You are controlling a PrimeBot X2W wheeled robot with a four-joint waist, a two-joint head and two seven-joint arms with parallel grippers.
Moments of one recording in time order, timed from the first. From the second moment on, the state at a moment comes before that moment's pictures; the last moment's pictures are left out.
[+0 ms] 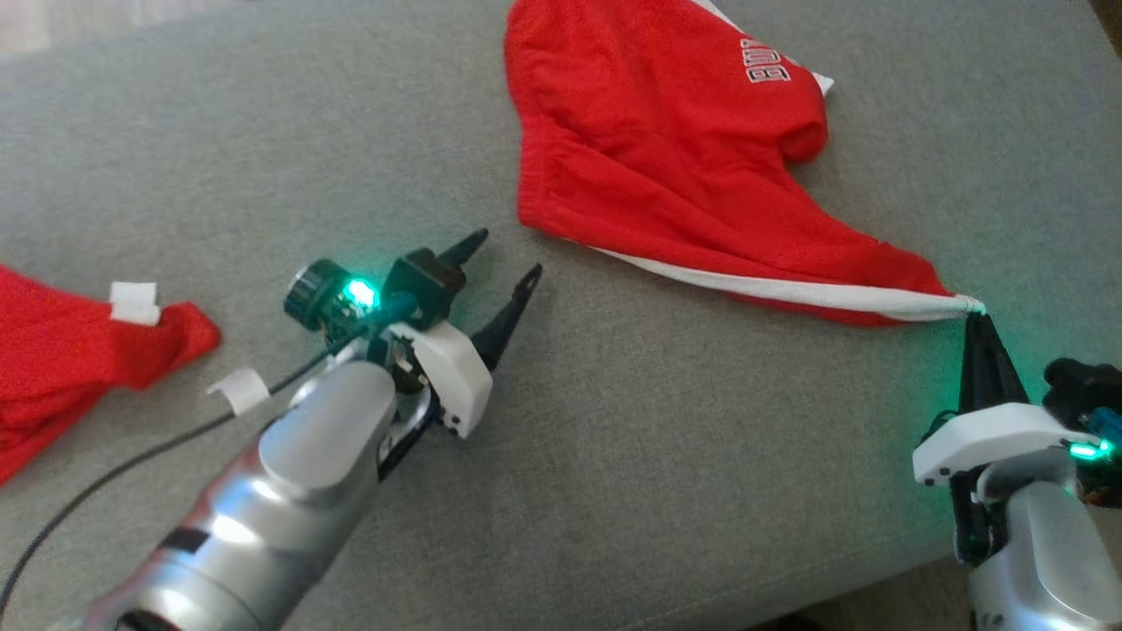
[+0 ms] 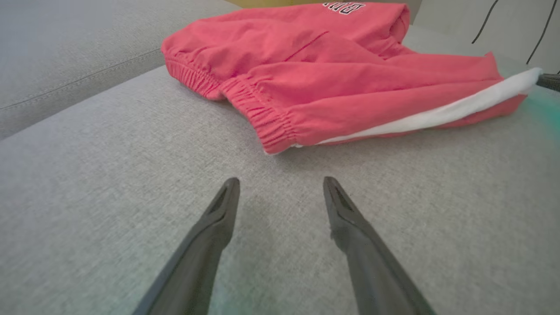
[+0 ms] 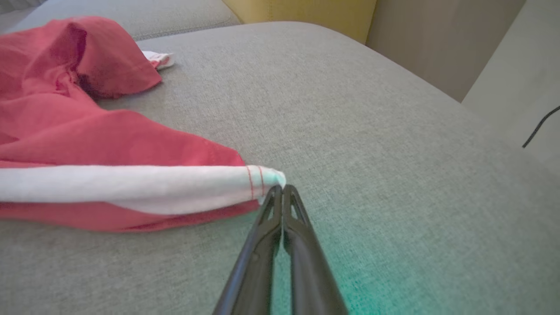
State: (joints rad) left arm -0.76 0.17 -0.89 0.77 -0.47 -0.13 -0.09; right arm -0.29 -0.04 -0.25 0.60 0.04 0.13 -0.19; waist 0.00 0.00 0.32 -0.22
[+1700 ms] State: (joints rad) left arm -0.96 0.28 -1.22 0.77 -0.82 -0.13 -0.25; right arm -0.36 -0.04 -0.12 0.48 0.00 0.13 -0.24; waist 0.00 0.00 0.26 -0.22
